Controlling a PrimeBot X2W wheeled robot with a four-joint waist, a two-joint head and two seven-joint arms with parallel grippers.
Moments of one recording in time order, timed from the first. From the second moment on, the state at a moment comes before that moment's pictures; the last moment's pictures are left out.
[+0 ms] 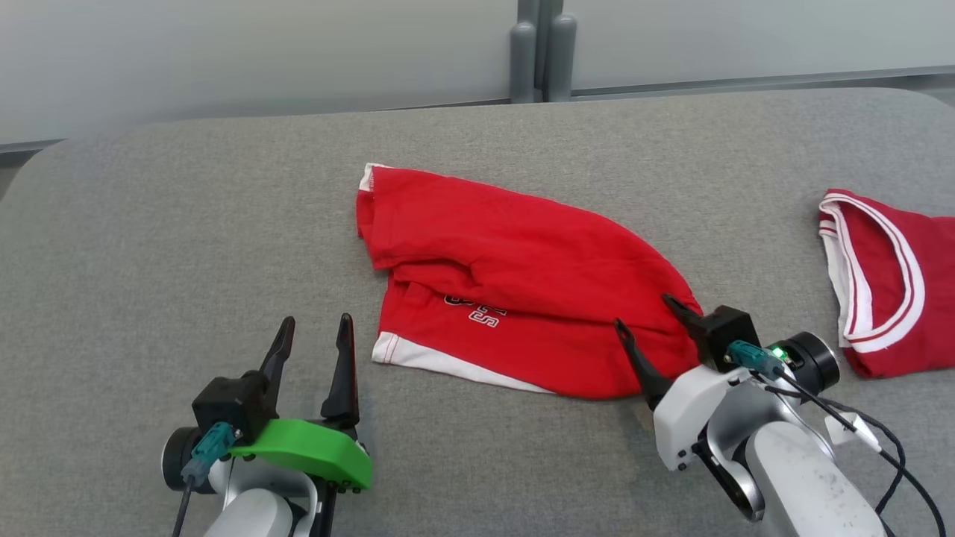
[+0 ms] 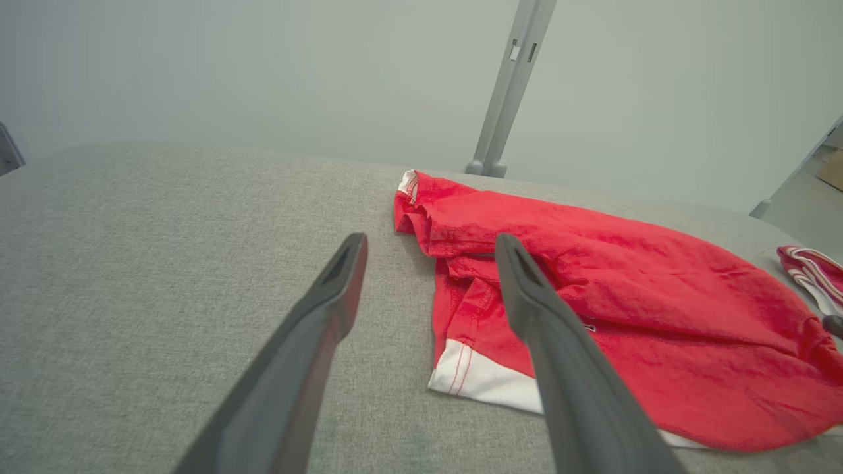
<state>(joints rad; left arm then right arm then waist) -0.21 0.28 -0.55 0.20 -0.65 0.24 -0.26 -0.23 -0.13 0.25 0.23 0.06 0.13 0.05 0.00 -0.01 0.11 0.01</state>
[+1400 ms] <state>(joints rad) -0.21 0.13 -0.46 0.27 -0.53 0.11 -0.26 -0.86 -0.33 0.56 0.90 0.12 0.13 -0.01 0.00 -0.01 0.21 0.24</state>
